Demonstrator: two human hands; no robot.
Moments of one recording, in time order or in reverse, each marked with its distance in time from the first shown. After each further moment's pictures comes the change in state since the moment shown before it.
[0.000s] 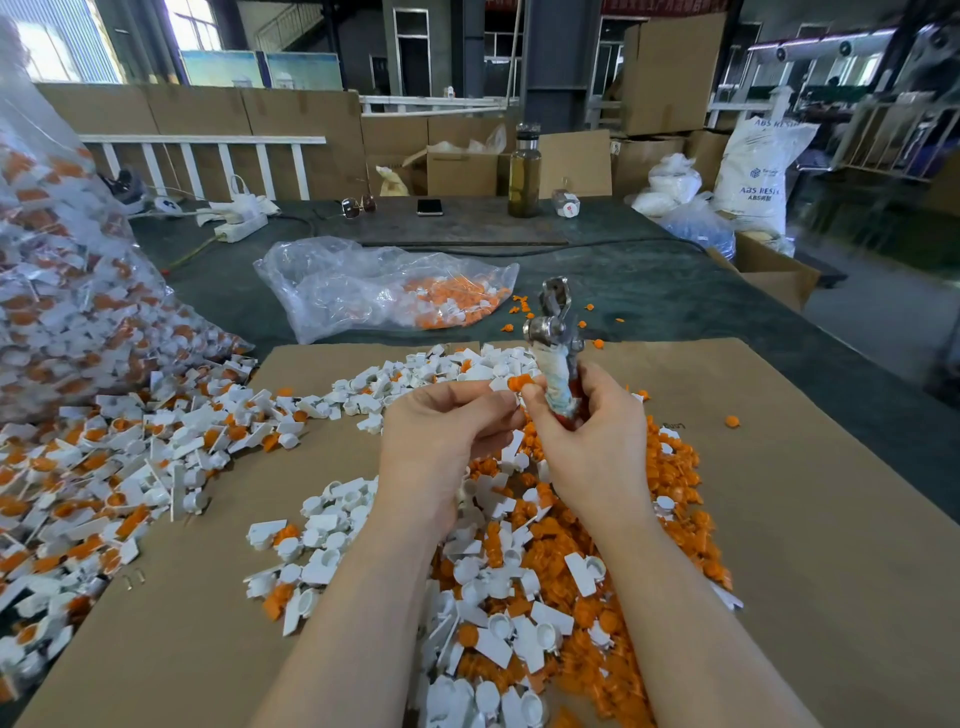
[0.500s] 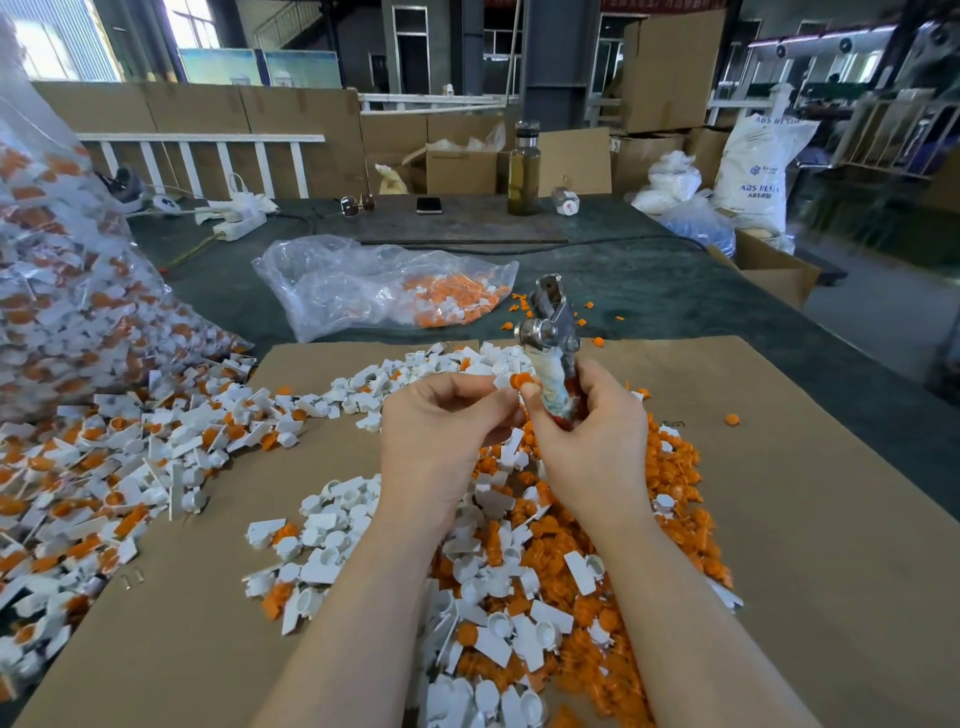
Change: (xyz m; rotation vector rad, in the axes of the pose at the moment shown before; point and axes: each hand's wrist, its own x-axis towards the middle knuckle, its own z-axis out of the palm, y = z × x) left_hand 0.001 -0.002 0.001 0.156 0.031 0.142; right_hand -0.001 -0.001 0.000 -0.057 0.029 -0.067
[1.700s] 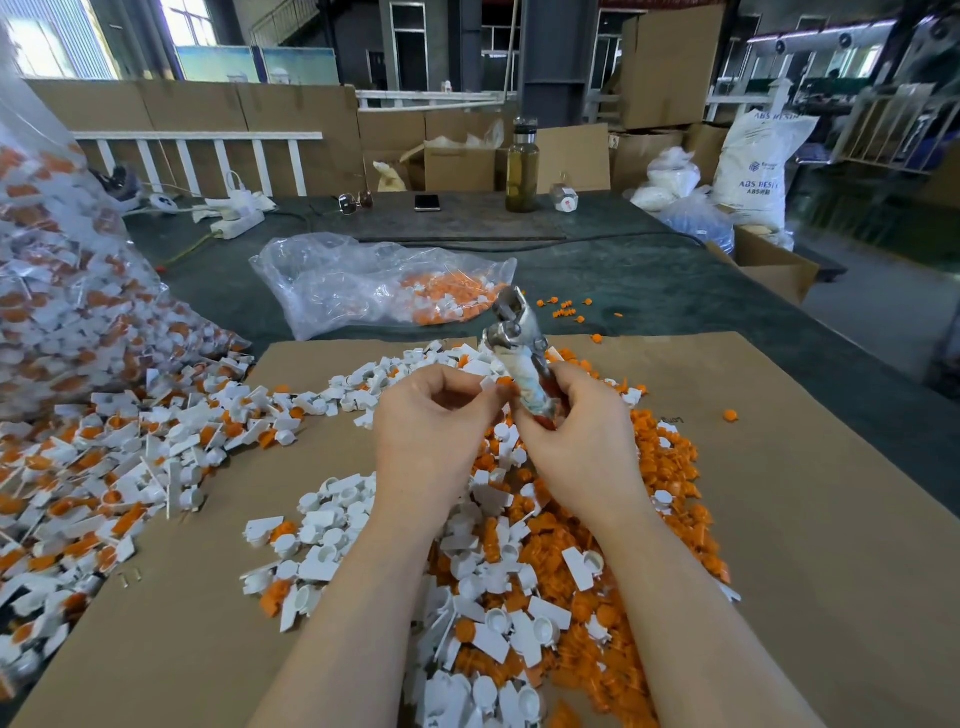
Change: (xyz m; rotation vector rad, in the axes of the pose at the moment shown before) left_hand 0.005 -0.001 0.001 0.266 0.125 0.068; right_hand 0.003 0.000 -0.001 -0.084 -0.185 0.057
